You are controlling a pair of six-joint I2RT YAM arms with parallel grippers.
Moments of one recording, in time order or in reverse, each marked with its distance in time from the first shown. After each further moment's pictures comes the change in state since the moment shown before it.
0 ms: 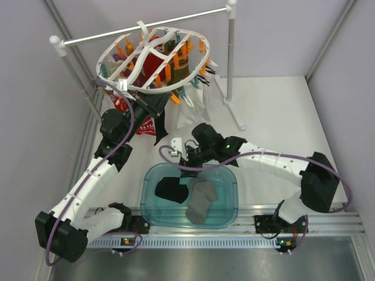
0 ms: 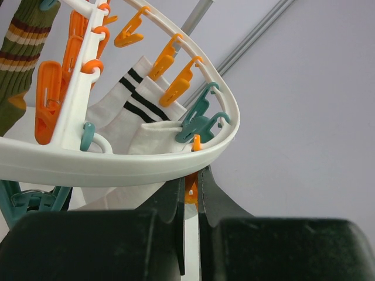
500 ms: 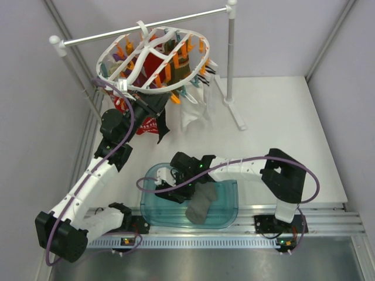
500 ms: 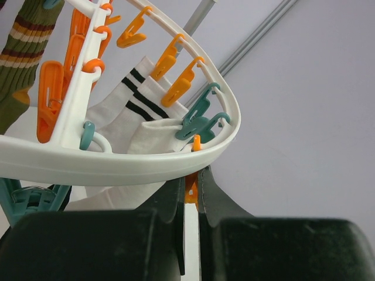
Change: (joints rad) left arm 0.000 0.000 0.000 -0.005 -0.007 0.000; right arm 0.240 0.298 0.000 -0.057 0.150 0.068
